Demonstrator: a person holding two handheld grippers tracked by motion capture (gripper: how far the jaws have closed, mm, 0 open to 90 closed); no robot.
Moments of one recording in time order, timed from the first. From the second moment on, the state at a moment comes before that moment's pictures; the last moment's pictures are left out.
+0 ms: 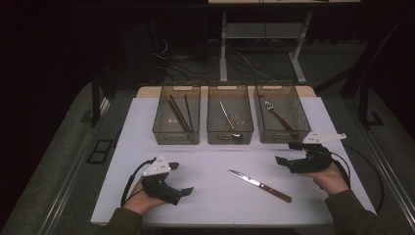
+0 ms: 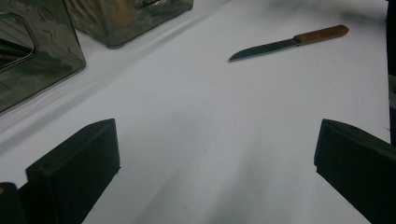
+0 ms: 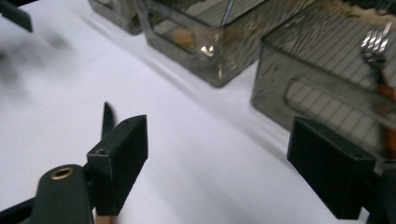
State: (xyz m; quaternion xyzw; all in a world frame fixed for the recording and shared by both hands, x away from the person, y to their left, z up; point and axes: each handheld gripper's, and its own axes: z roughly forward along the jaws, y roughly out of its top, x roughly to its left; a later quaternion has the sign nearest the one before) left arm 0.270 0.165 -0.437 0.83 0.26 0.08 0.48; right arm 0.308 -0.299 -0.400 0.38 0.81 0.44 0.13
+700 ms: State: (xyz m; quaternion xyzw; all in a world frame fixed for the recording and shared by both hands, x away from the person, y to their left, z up) left arm 0.270 0.164 -0.438 0.83 0.27 0.08 0.47; right arm 0.275 -0.282 -0.420 0.35 0.84 0.41 0.09
